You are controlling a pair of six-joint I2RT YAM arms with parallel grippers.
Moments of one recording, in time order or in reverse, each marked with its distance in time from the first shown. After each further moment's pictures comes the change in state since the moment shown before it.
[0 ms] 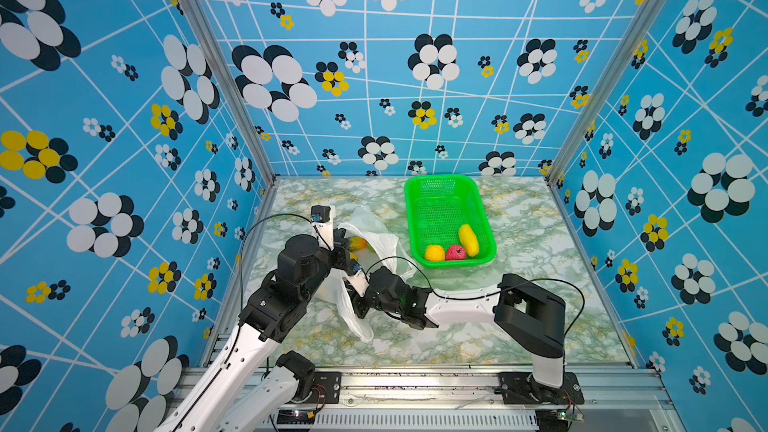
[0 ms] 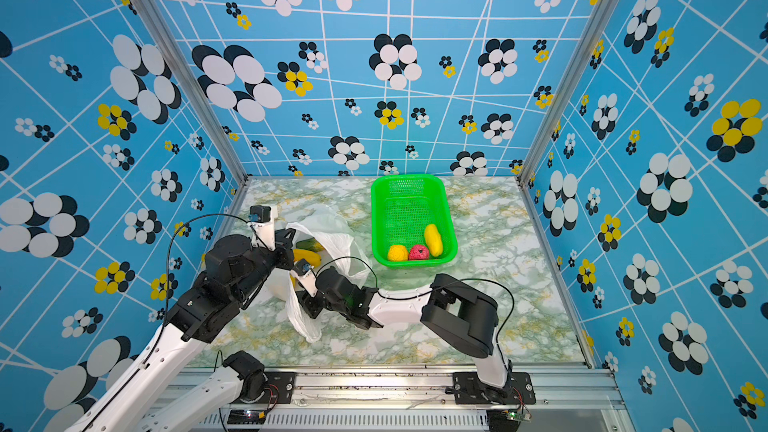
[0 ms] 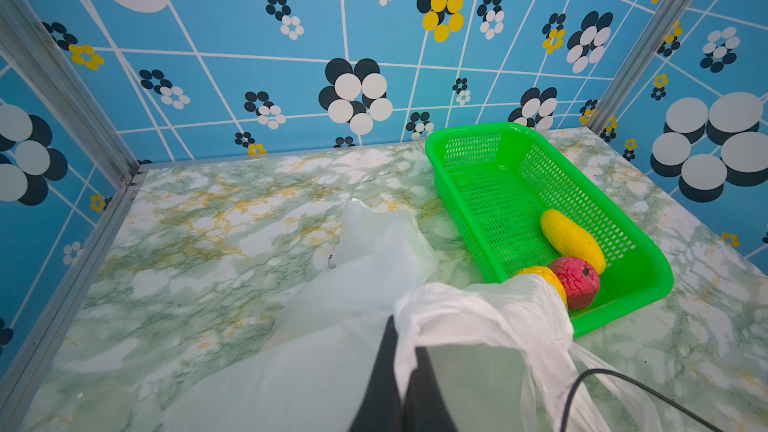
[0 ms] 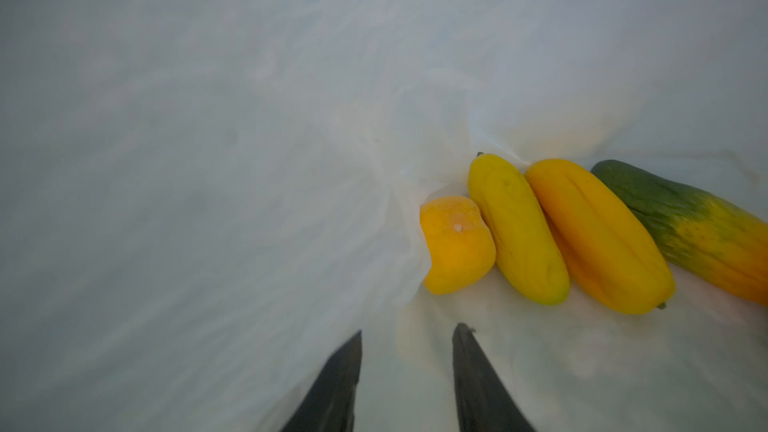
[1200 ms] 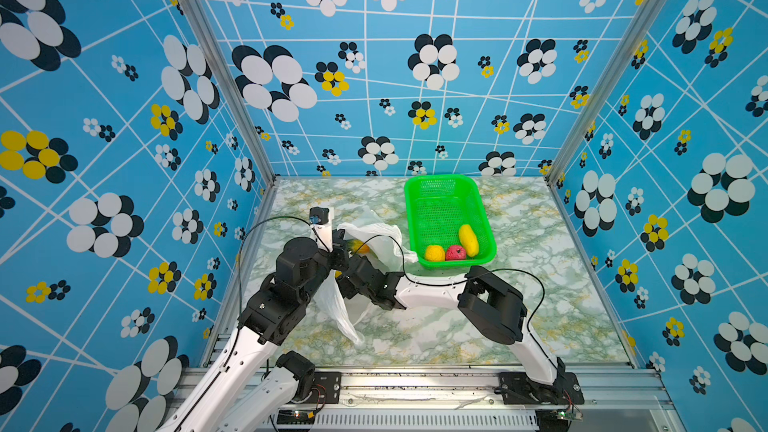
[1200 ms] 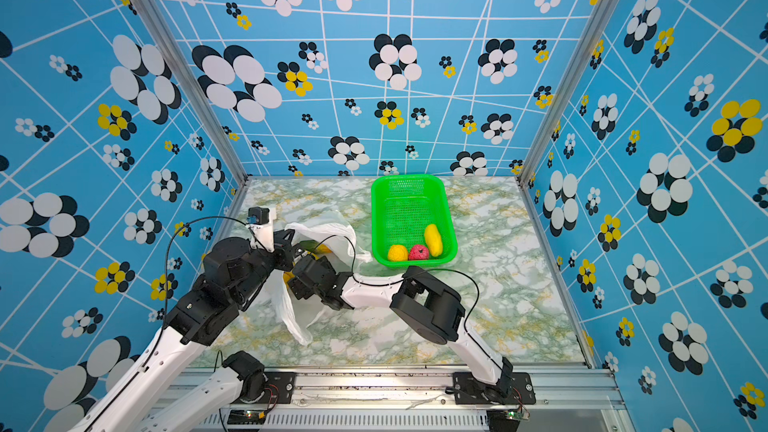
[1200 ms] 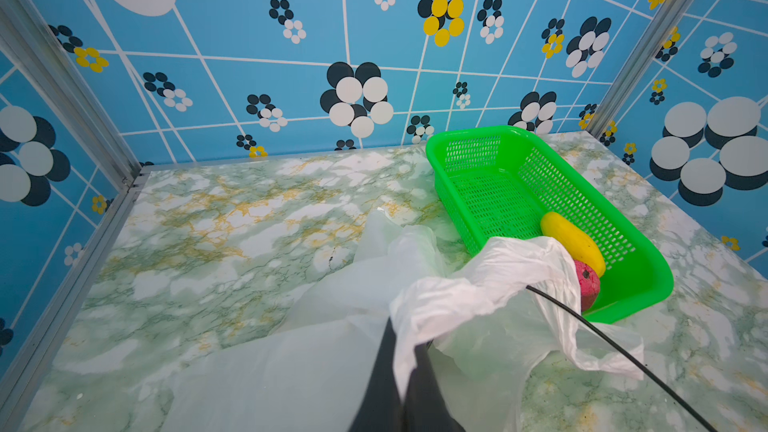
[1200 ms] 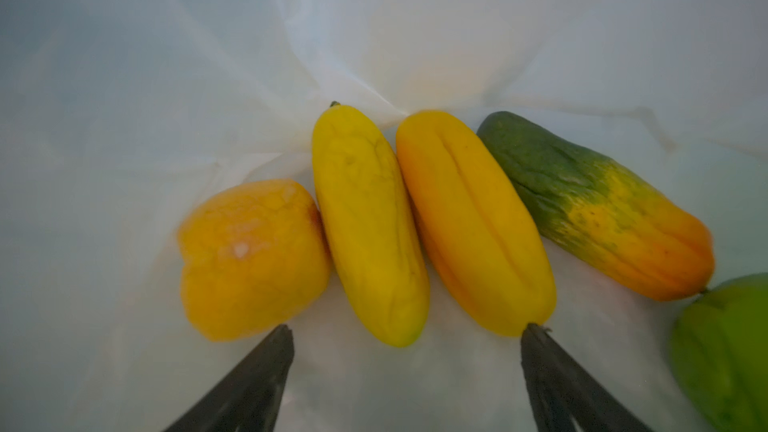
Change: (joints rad) left arm 0.000 -0.019 -0.019 0.013 -0.004 0.000; right arm -0.045 0.253 0.377 -0.394 0.264 0.058
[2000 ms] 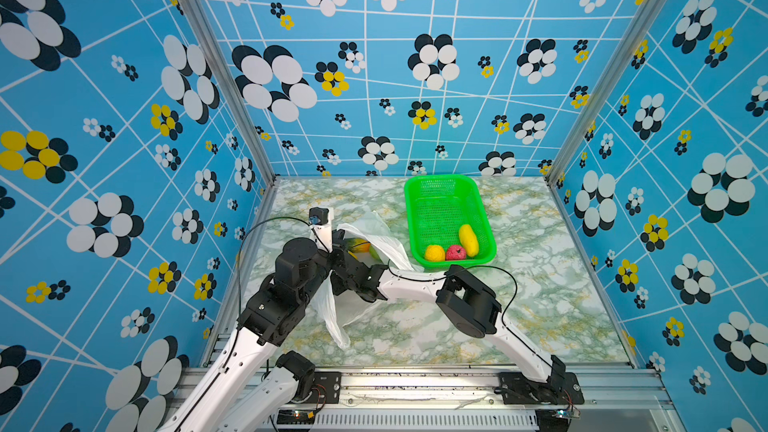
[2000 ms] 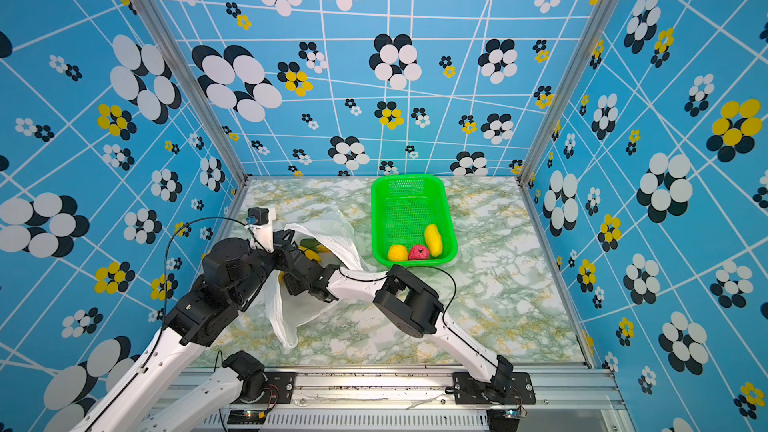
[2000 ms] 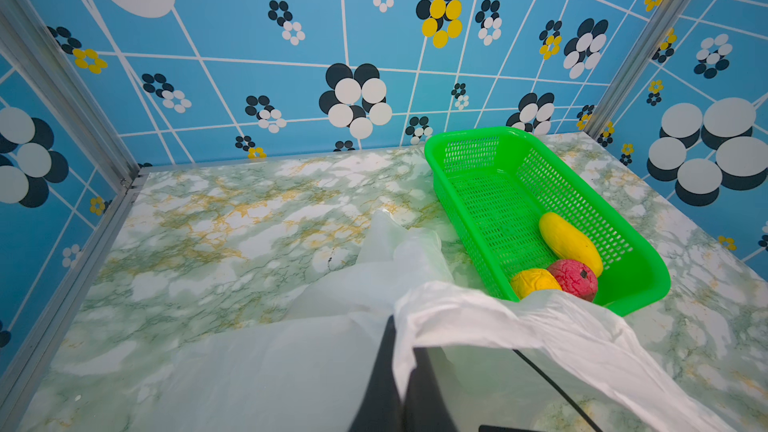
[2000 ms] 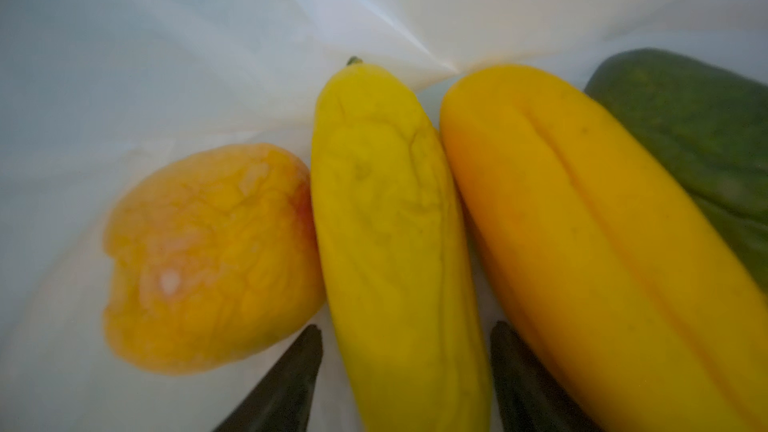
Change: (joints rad) left arm 0.000 -0.006 -0.002 0.000 0.004 0.000; right arm -0.030 0.221 0.306 -0.175 -0.103 0.135
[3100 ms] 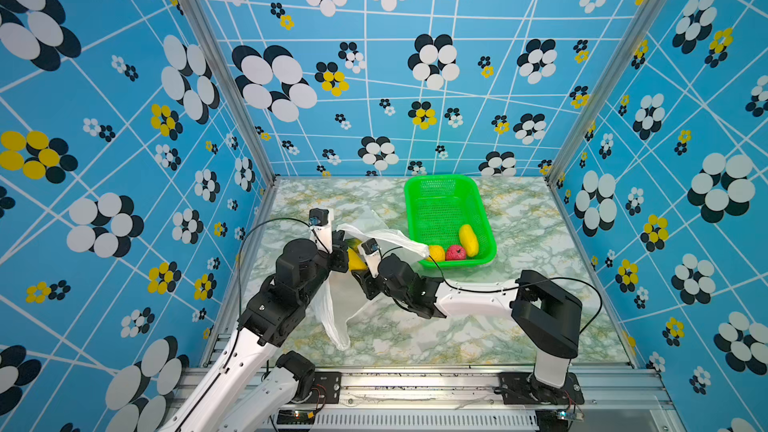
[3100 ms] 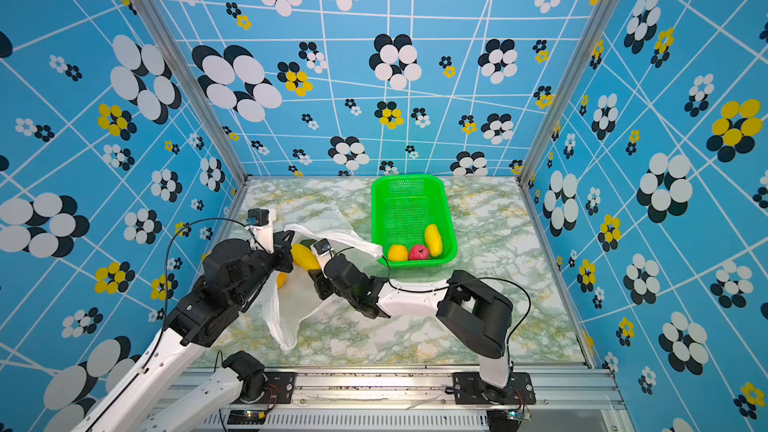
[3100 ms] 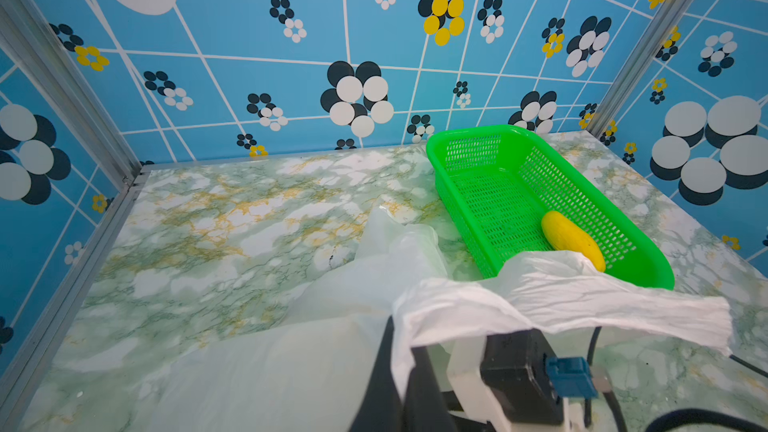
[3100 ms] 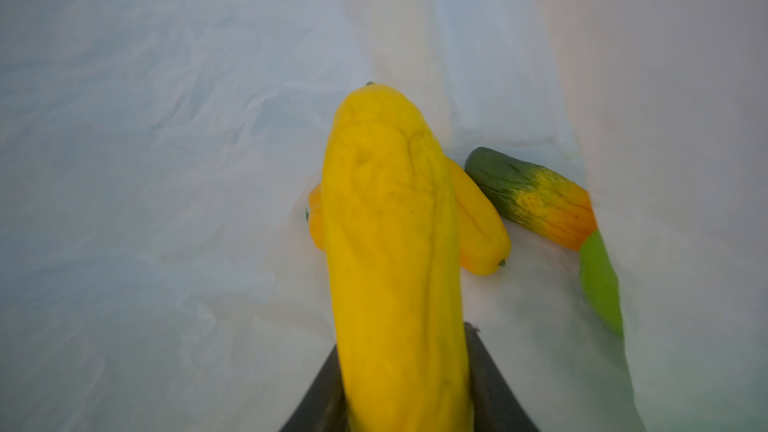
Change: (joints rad) left arm 0.000 -0.005 -0.011 0.003 -0.005 0.000; right arm -0.001 -0.592 -0.753 0.461 0.023 -0.066
